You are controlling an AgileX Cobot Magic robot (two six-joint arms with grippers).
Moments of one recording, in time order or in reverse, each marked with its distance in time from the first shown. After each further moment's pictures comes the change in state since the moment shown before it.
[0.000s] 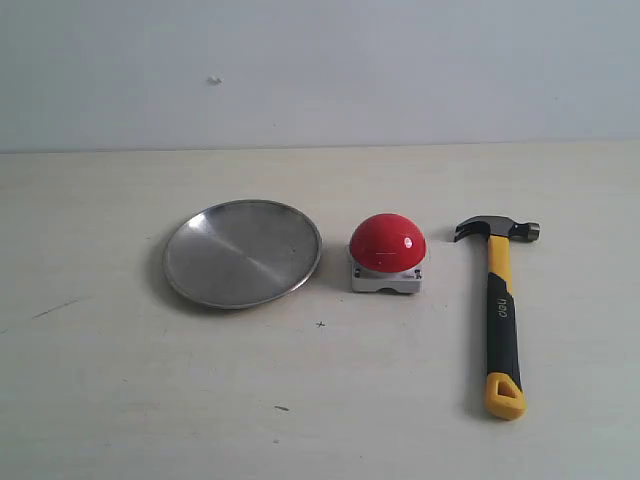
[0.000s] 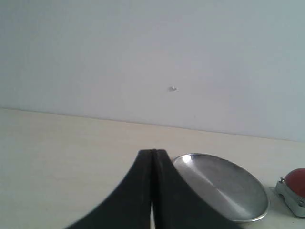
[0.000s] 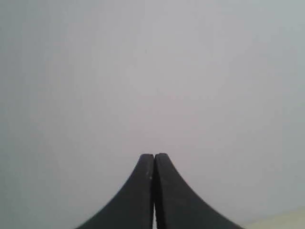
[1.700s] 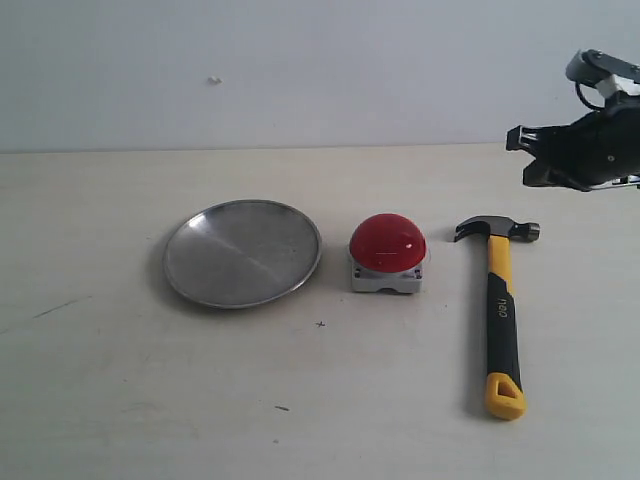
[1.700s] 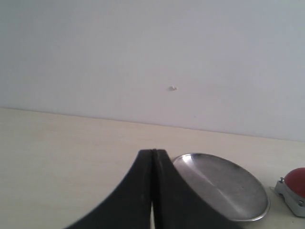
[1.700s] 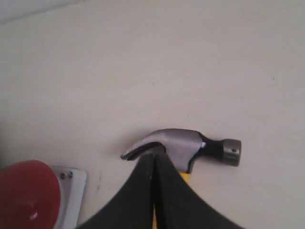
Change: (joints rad) left arm 0.000 0.000 0.000 0.000 0.002 0.000; right arm -0.407 1.788 -1.152 0.470 0.817 -0.661
